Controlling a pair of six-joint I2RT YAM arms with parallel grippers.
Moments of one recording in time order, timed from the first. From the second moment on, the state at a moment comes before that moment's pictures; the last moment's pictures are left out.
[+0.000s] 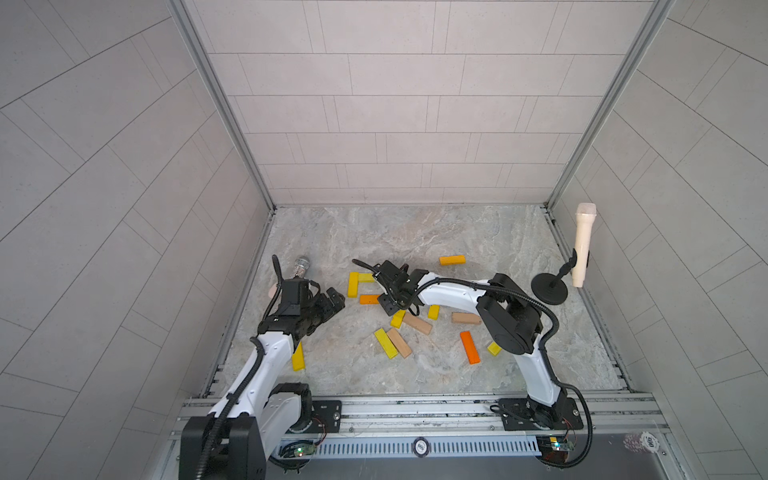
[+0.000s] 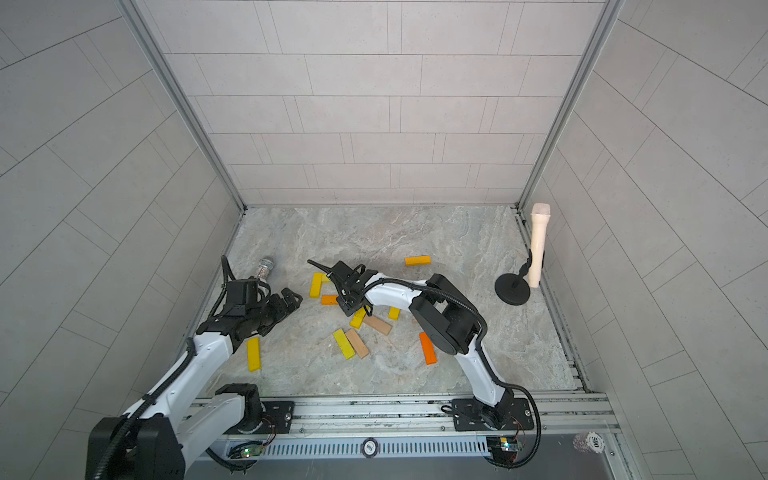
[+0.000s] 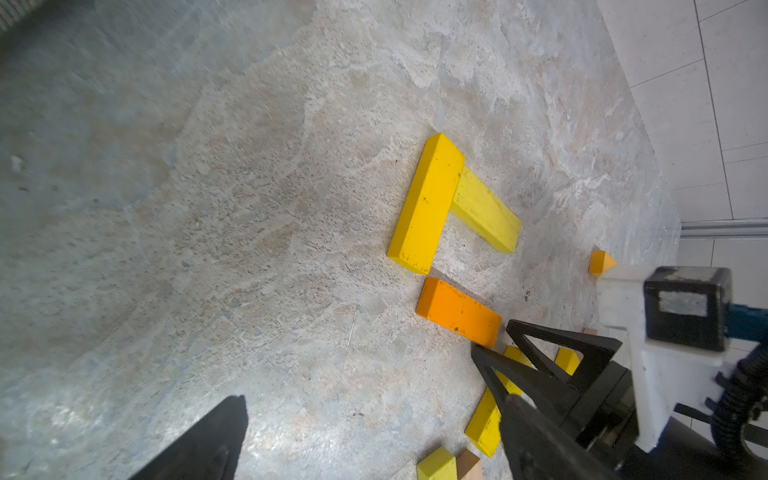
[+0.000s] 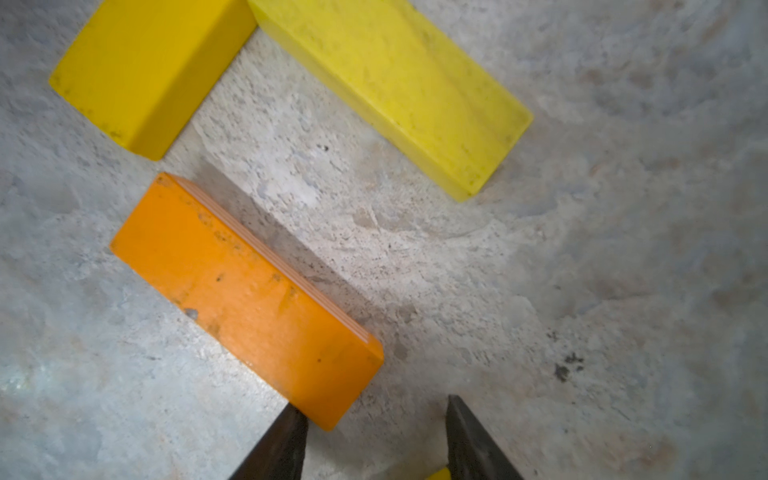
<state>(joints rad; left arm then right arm) -0.01 0.98 0.49 -0.41 0.28 -0.67 0.87 2.13 1.52 -0.50 0.11 0.22</state>
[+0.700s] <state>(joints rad) -0.02 1.17 0.57 -0.36 0.32 -0.64 0.88 2.07 1.41 -0.37 0.09 0.31</state>
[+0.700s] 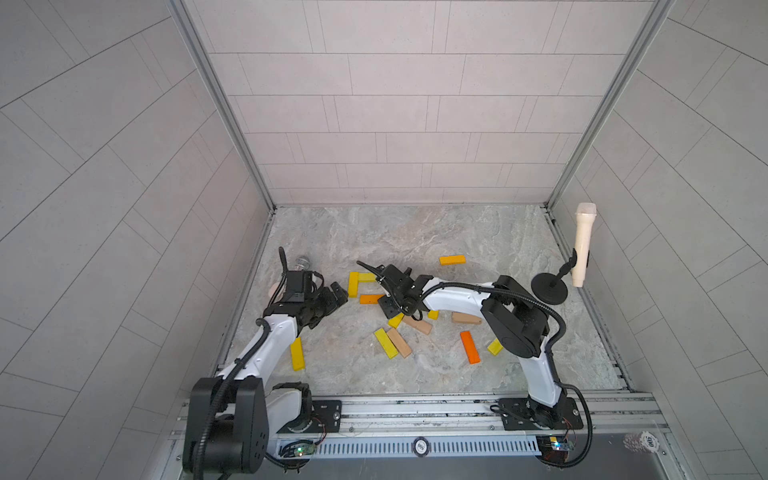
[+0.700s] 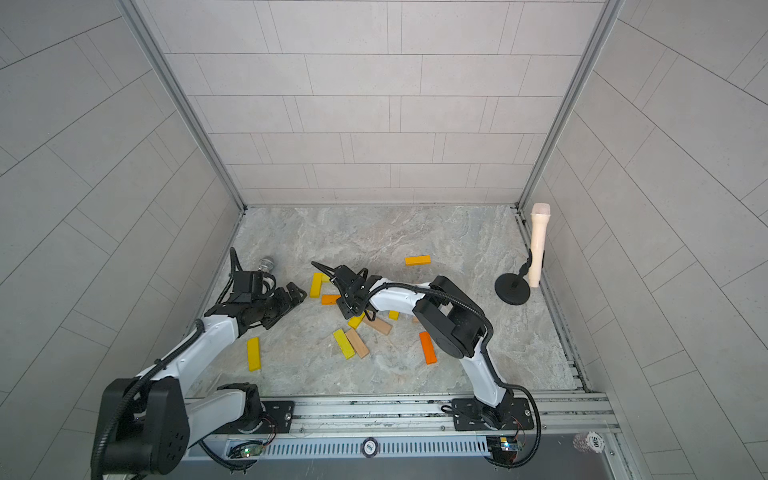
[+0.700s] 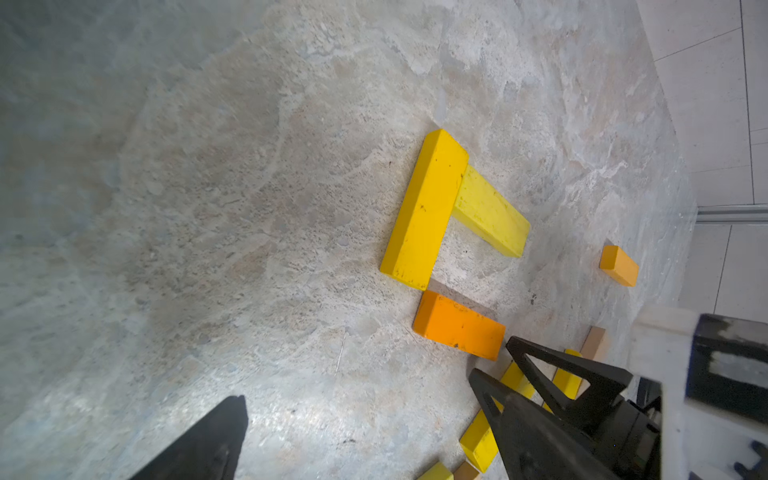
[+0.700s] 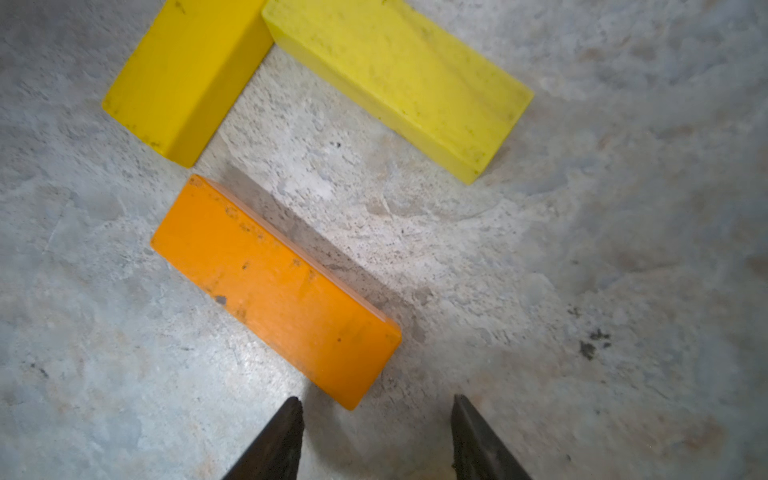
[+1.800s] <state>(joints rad) -0.03 1.50 0.72 -0.21 0.35 -0.63 0.90 2.03 1.32 -0.30 0.12 0.46</state>
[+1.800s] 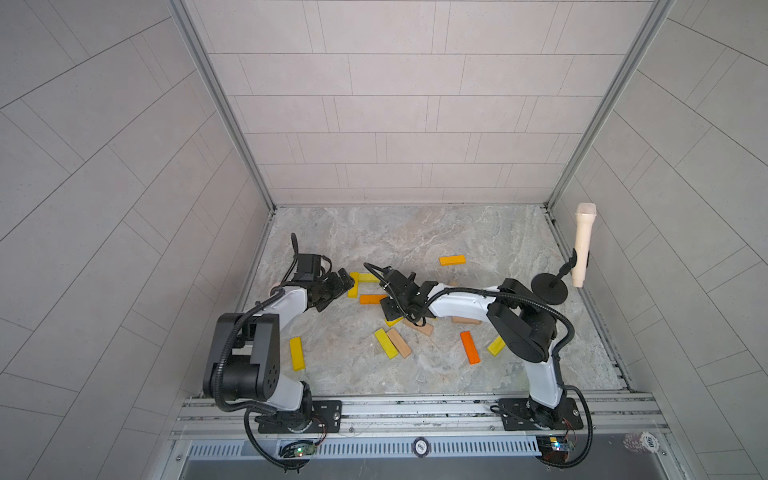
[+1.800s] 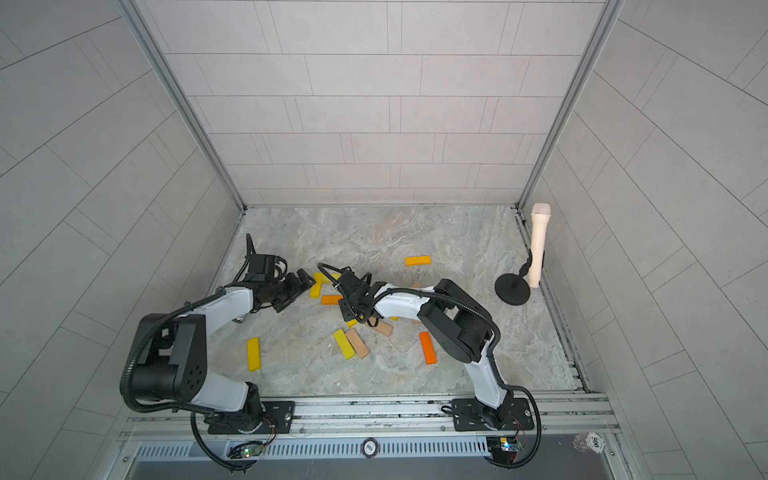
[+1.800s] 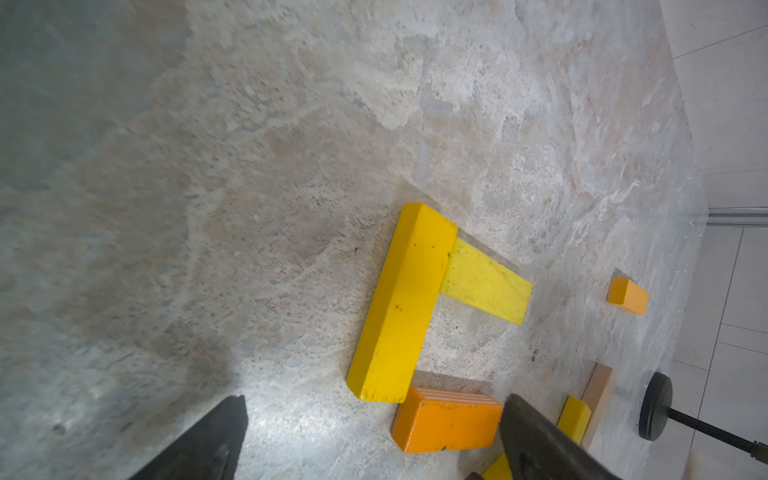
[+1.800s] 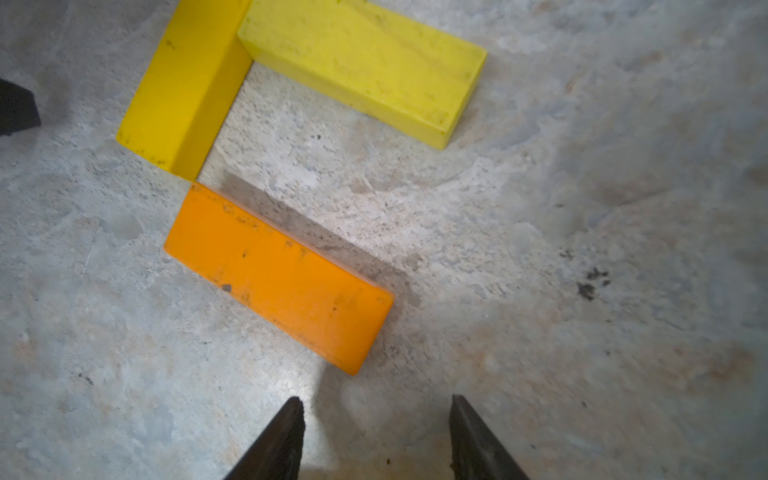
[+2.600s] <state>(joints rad) -0.04 1.54 0.73 -0.18 0.35 -0.63 0.95 2.14 1.50 -0.40 0.23 0.57</state>
